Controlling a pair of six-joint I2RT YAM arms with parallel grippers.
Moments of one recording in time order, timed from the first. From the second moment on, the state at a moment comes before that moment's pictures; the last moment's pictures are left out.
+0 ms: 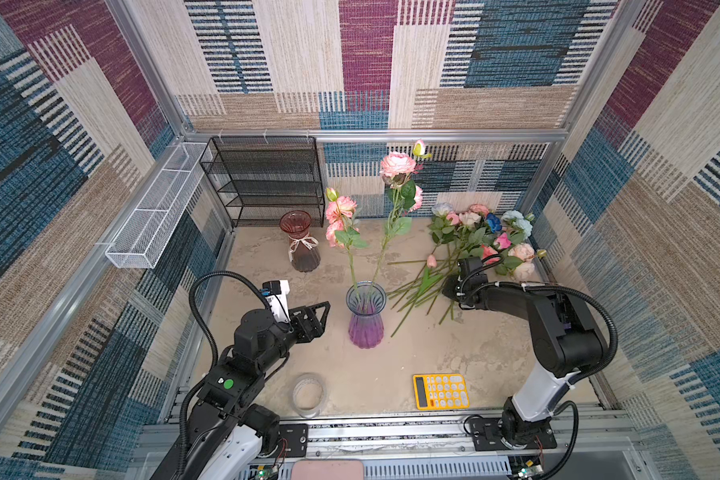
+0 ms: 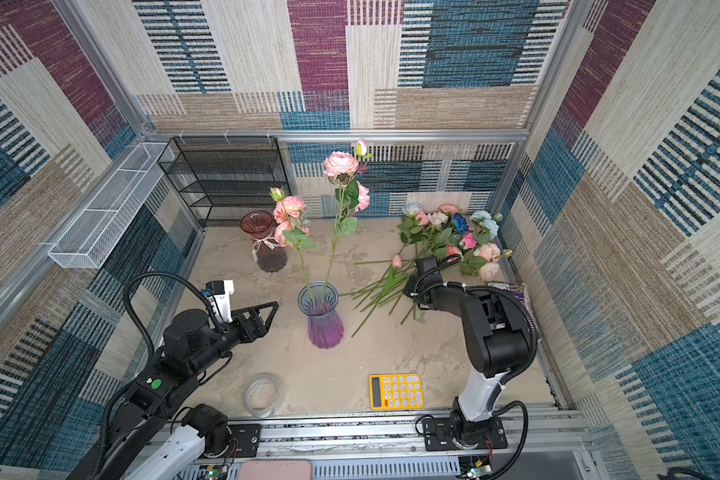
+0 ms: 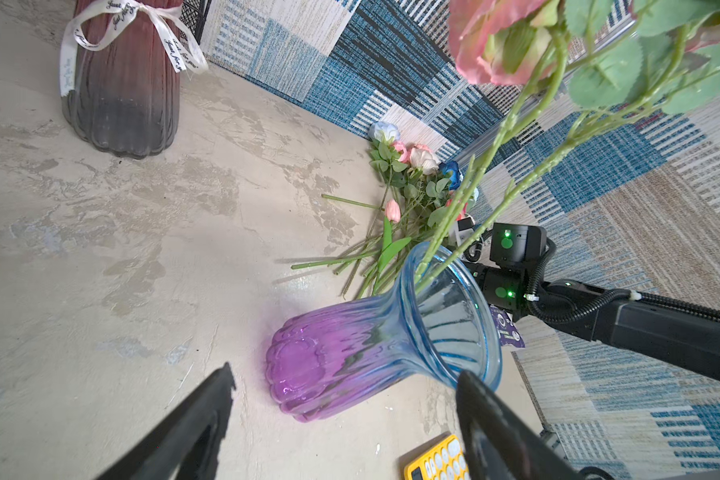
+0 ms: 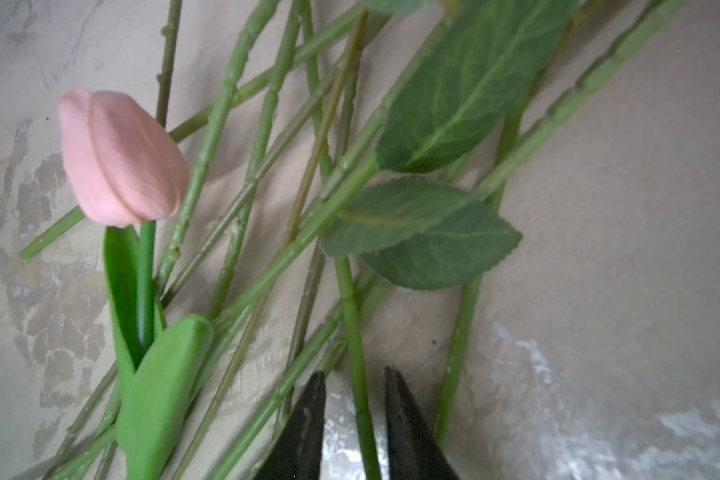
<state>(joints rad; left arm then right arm) -0.43 0.57 0.62 -0.39 0.11 -0.66 0.18 1.75 0.88 -0.06 0.02 0.60</state>
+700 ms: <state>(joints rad) -0.43 0.54 0.60 -0.38 0.12 -0.68 0.14 1.48 0.80 -0.16 -0.04 0.58</state>
